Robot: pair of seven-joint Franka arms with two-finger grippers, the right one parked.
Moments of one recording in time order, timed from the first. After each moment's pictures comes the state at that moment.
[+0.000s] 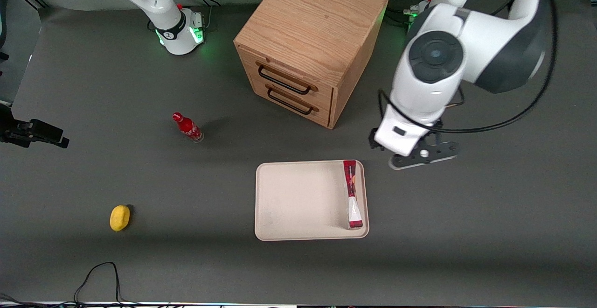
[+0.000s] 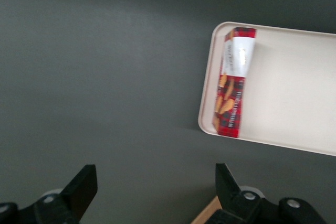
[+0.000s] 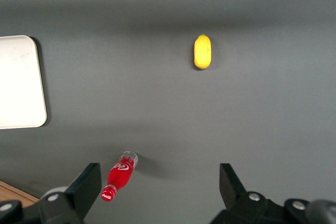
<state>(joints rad) -0.33 0.35 -0.15 -1.33 0.17 1.63 -0.67</state>
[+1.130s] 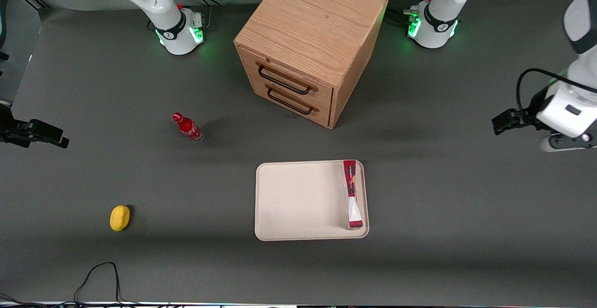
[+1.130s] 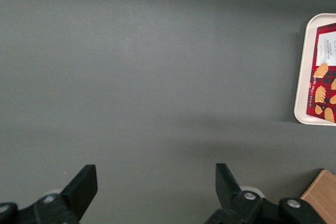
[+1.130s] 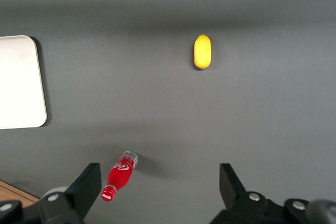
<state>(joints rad) 0.05 0.05 -0.08 -1.68 0.05 1.73 -0.13</state>
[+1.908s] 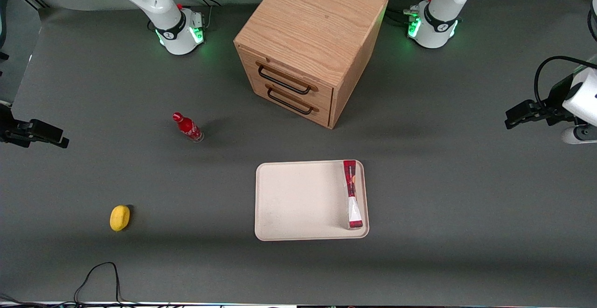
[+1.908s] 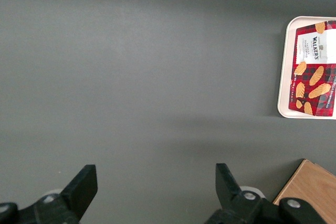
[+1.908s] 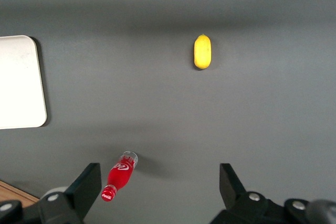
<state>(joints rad) 0.03 0.05 -0.04 -1.63 -0.01 1.68 -0.10</state>
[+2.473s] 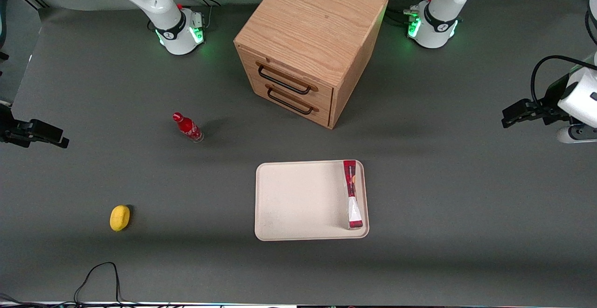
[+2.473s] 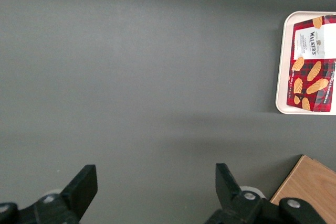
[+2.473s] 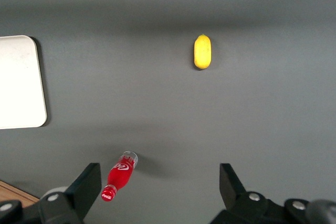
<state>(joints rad) 0.02 0.05 -0.05 -1.63 -0.01 1.66 -0.09</state>
